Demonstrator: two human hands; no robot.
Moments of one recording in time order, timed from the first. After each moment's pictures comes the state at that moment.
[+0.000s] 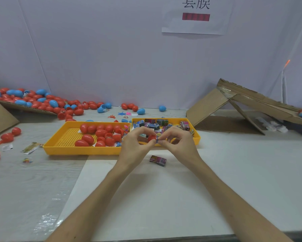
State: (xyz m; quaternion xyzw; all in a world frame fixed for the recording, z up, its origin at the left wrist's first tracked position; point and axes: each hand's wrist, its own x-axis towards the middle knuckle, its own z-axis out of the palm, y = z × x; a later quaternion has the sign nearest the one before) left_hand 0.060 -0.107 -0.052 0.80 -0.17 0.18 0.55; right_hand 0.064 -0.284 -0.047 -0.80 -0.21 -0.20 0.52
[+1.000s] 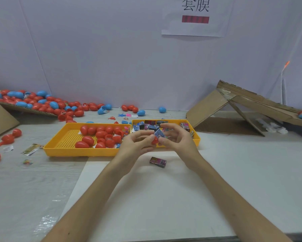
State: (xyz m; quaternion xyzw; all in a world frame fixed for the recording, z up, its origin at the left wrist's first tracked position) left_hand 0.055 -0.103 -0.041 0.60 -0.08 -0.05 0.79; right_hand 0.069 -0.285 -0.045 -0.73 -0.16 -0.08 0.66
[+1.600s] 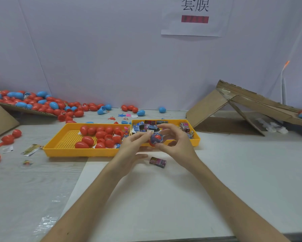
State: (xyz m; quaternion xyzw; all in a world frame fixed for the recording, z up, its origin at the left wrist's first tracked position) left_hand 0.055 -0.100 -0.040 0.65 -0.07 -0.09 0.75; right_hand 0.063 -0.280 -0.046 -0.78 -0.21 -0.15 0.58
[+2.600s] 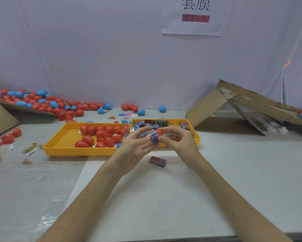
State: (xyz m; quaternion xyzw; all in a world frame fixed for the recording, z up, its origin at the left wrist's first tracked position) left_hand 0.055 -0.099 -0.038 0.45 -0.11 -0.16 0.87; right_hand 0.067 -0.286 -0.043 -0.74 -0.18 -0.10 0.64
